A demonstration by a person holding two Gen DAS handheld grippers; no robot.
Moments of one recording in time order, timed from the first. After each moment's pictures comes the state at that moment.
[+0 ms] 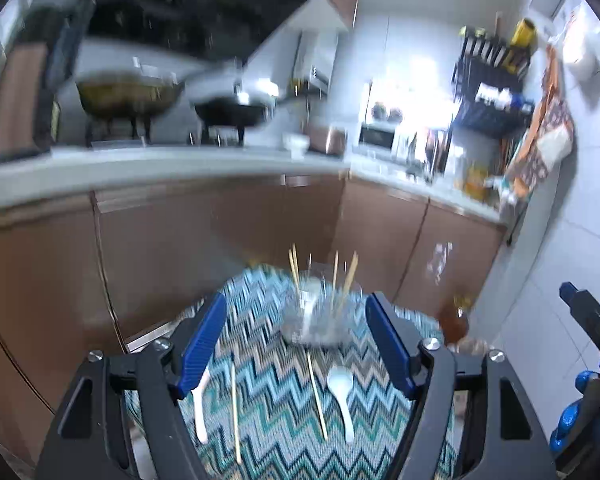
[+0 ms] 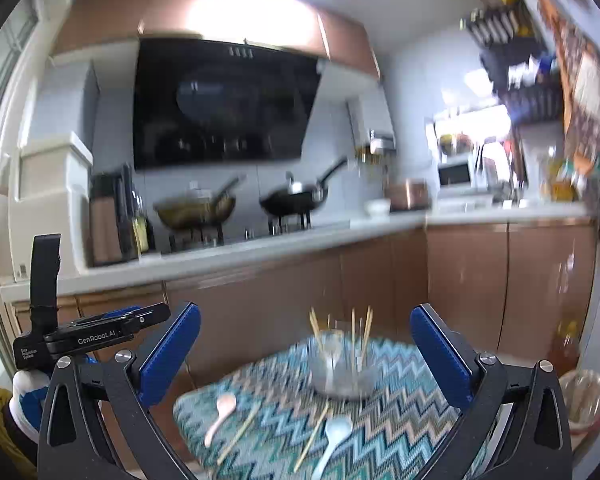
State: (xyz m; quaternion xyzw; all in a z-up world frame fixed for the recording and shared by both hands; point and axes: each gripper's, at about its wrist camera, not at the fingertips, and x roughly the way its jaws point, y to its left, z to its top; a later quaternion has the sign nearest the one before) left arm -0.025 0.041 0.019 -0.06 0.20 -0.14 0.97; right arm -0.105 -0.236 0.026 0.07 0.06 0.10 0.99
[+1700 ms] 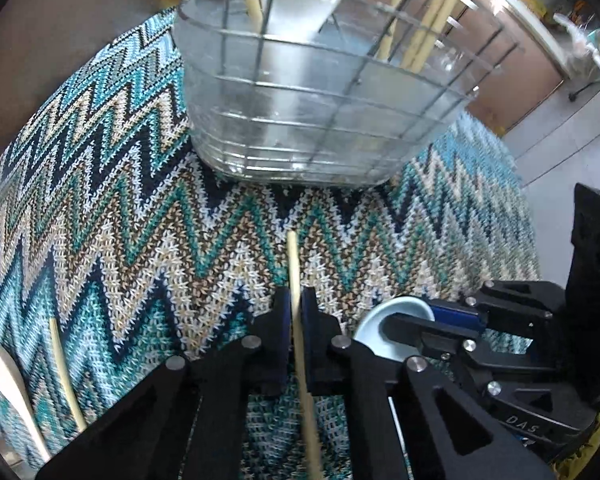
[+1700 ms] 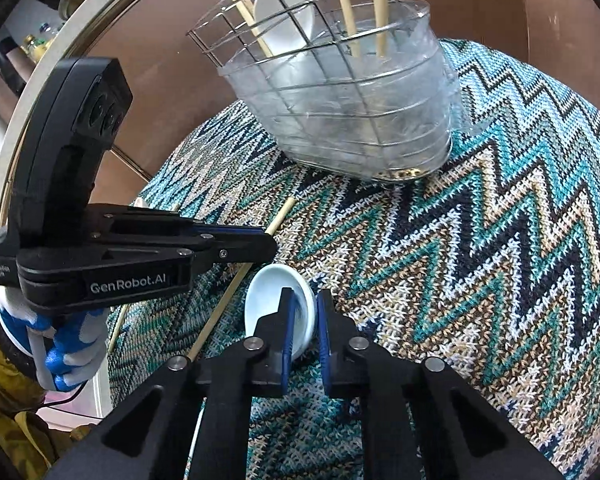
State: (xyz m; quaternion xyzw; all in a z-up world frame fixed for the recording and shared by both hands) left arm 0.238 -0.089 -0.234 -0.02 0.57 -0.20 0.79; right arm 0.217 -0.254 -0.256 0.09 0.51 0.27 0.81
